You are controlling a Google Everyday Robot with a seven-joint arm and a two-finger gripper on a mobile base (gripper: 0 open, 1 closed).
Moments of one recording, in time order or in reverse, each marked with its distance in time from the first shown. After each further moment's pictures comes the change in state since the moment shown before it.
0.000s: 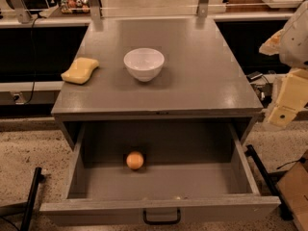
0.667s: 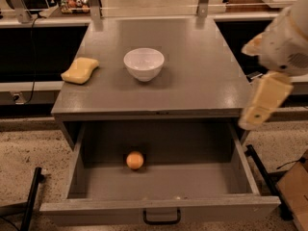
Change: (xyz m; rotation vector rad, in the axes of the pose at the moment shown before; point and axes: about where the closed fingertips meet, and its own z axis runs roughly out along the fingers) arm -0.027 -0.002 0.016 0.011 -0.077 -0.007
